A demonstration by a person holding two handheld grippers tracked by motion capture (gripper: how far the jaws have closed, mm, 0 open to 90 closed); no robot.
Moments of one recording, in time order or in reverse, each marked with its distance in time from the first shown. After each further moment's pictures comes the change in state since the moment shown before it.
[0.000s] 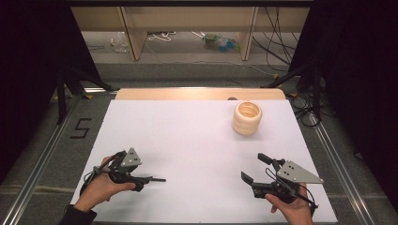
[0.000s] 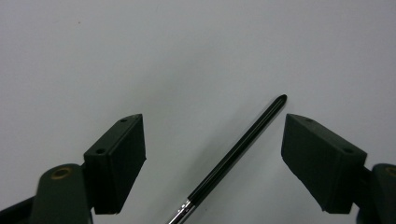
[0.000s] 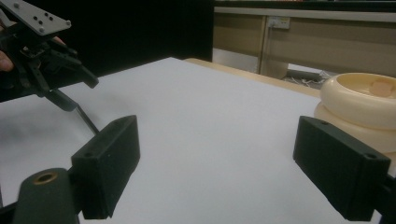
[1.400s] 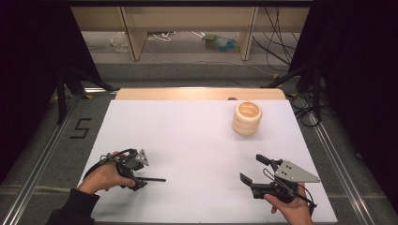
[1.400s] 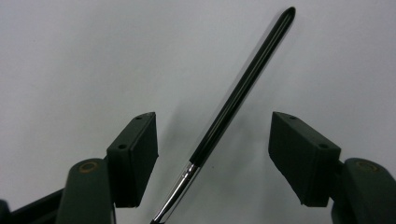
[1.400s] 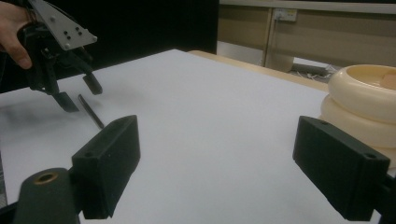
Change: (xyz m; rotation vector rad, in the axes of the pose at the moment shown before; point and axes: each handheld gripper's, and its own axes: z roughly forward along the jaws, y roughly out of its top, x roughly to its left) left arm 0.015 0.012 0.022 0.390 -0.144 0.169; right arm -0.001 -0.003 0.003 0.030 0.019 -0.011
